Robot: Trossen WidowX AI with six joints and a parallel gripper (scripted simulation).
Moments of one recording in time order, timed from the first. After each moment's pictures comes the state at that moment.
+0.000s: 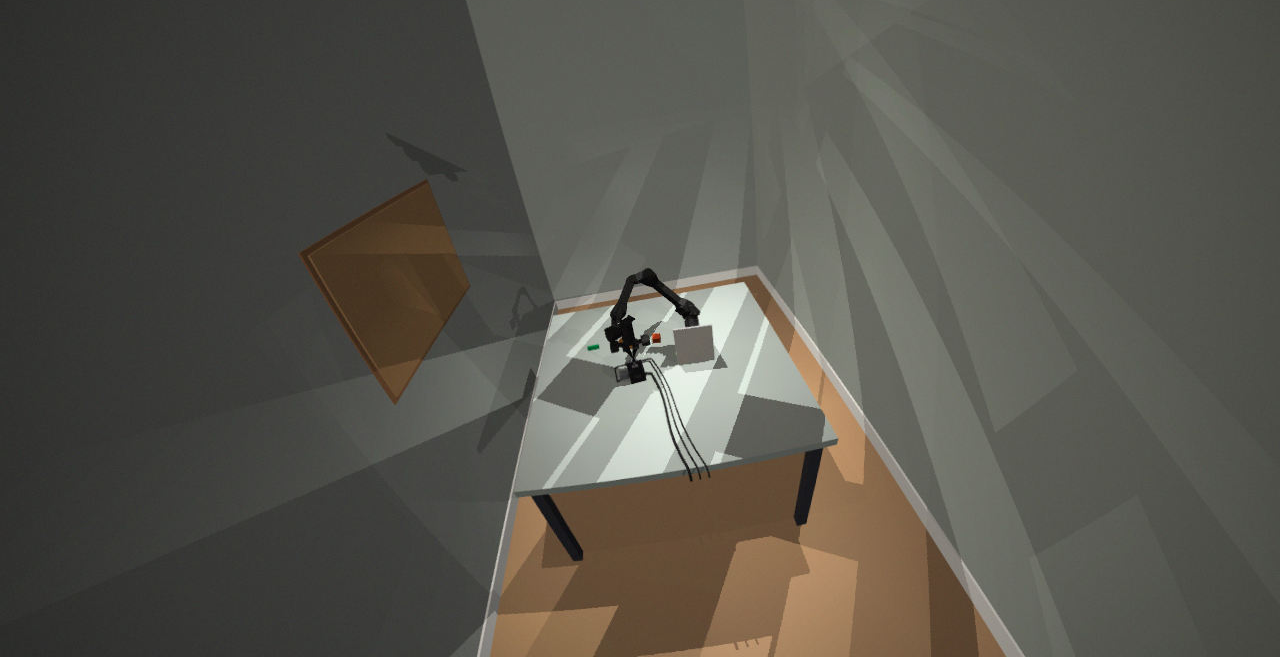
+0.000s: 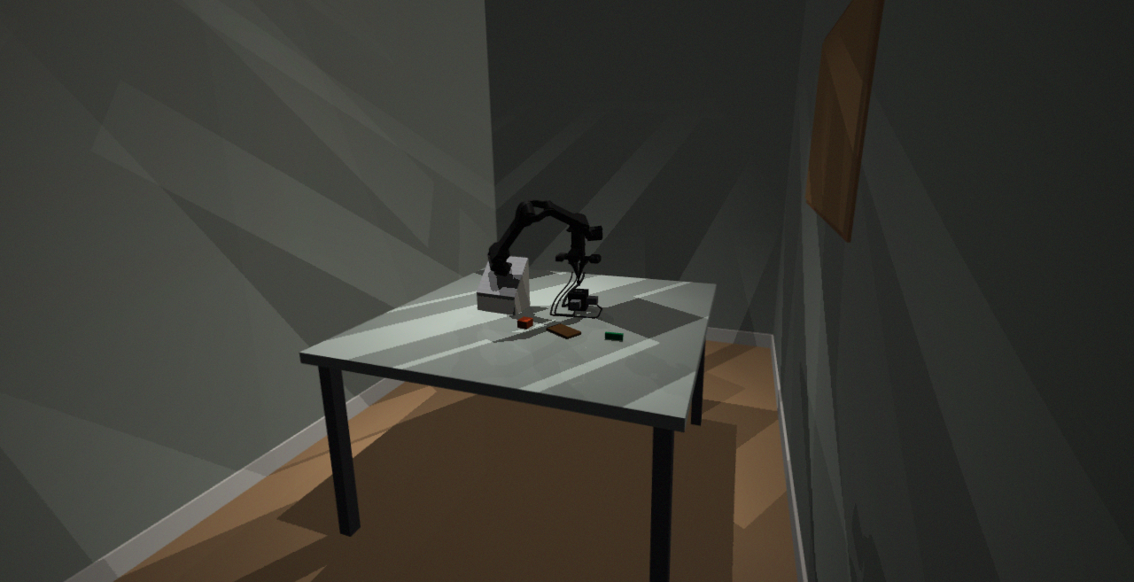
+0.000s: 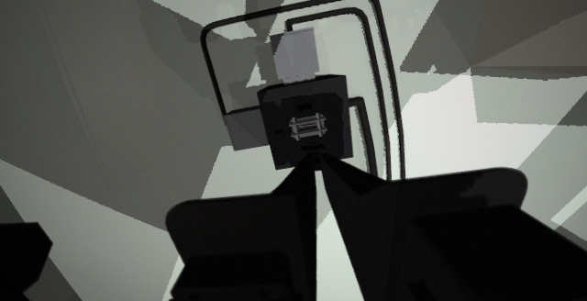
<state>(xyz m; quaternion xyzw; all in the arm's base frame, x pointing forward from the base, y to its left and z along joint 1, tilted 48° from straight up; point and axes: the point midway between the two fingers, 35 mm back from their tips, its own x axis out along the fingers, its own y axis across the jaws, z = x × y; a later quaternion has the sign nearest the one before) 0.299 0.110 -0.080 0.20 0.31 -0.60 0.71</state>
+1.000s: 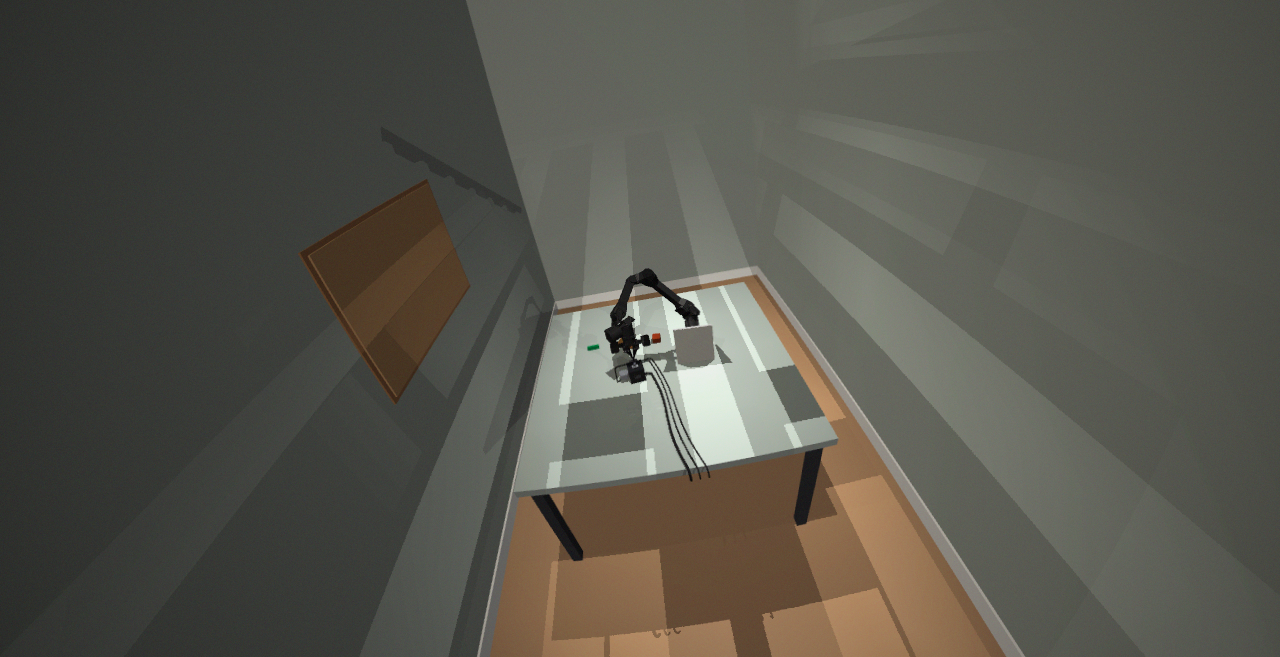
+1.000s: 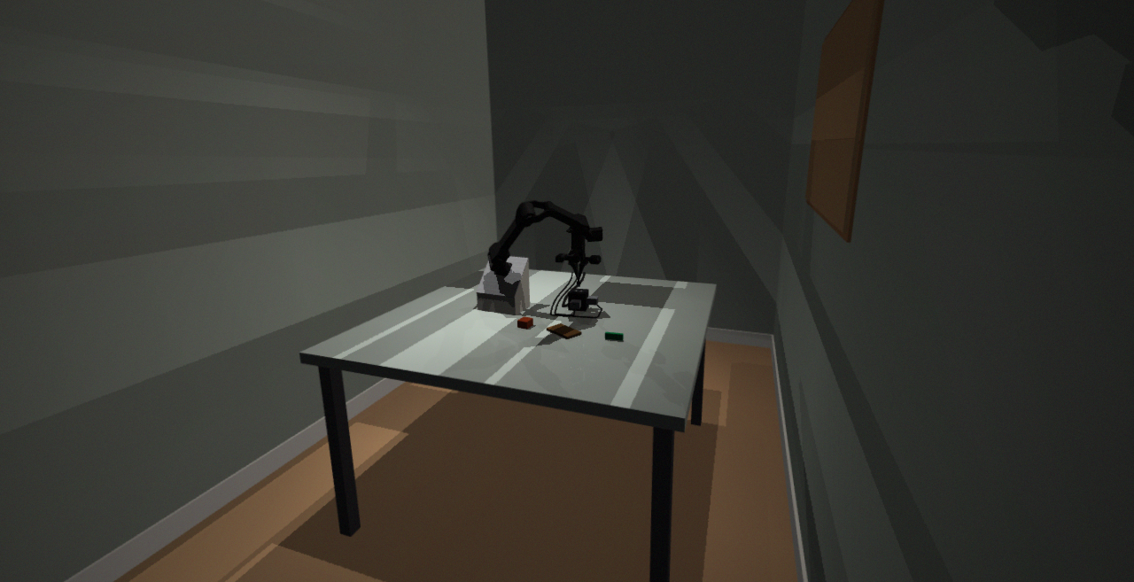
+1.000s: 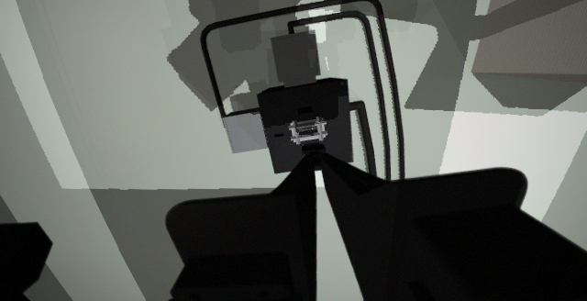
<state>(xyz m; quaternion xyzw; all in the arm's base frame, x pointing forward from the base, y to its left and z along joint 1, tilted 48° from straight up) 0.299 0.106 -0.081 0.19 0.31 -0.60 0.71</state>
